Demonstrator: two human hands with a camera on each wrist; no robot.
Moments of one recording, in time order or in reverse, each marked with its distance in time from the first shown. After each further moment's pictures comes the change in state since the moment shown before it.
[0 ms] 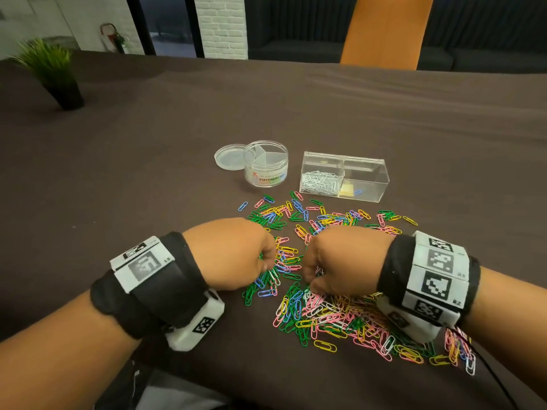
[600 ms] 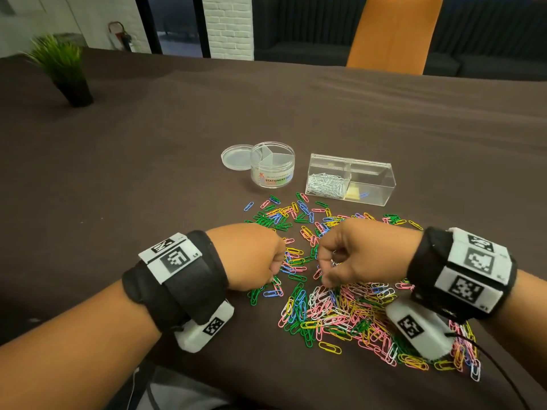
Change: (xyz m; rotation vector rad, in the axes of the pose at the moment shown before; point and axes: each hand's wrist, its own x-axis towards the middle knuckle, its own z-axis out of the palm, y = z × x) left_hand 0.012 0.001 0.010 0.033 -0.067 0.000; right_hand -0.011 0.012 -0.014 0.375 0.024 0.058
